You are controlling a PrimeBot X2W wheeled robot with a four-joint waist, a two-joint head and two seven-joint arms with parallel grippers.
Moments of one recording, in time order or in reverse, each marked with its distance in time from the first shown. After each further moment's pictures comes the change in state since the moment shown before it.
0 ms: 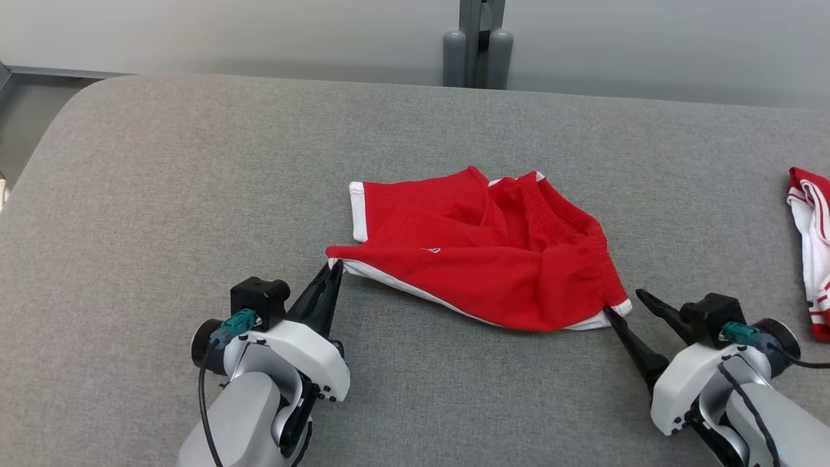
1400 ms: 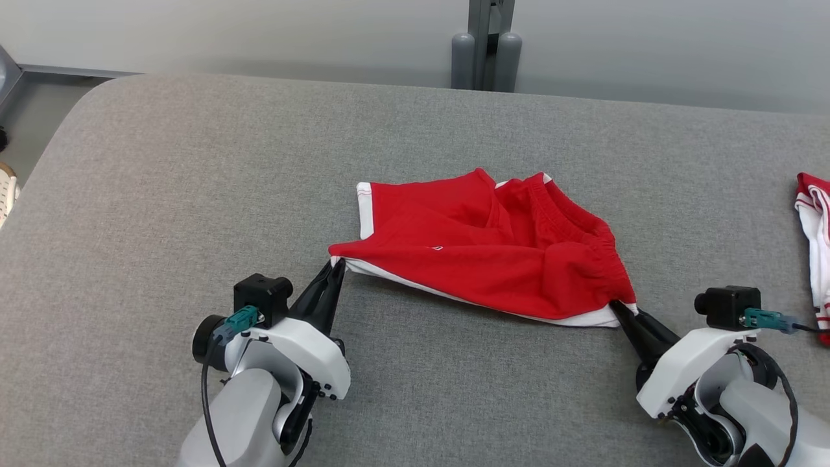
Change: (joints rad) left arm -0.013 -0.006 0.005 0.019 0.026 -0.012 0.000; right arm -0.078 -0.011 0.208 0.035 0.621 0.000 0.000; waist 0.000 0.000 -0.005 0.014
